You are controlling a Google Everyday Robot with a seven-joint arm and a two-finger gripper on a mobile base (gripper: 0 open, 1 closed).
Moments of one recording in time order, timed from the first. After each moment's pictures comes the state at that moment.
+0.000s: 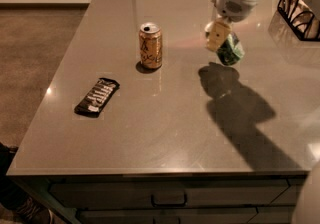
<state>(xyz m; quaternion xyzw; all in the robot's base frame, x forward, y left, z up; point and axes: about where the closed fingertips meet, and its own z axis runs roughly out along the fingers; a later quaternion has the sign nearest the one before) 0.647 -0.174 0.933 -0.50 0.84 -0.02 0.19</state>
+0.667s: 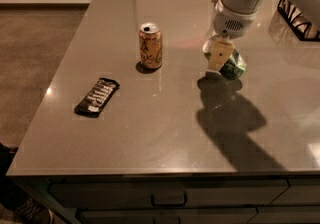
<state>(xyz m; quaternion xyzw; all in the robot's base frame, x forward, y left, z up) 0.599 -0.169 0.908 -0.60 0.79 -0.04 0.13</state>
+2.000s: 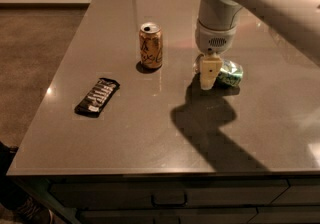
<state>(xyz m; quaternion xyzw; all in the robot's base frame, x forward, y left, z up) 0.577 -0.141 0.871 -0.67 0.73 -0.05 0.05</state>
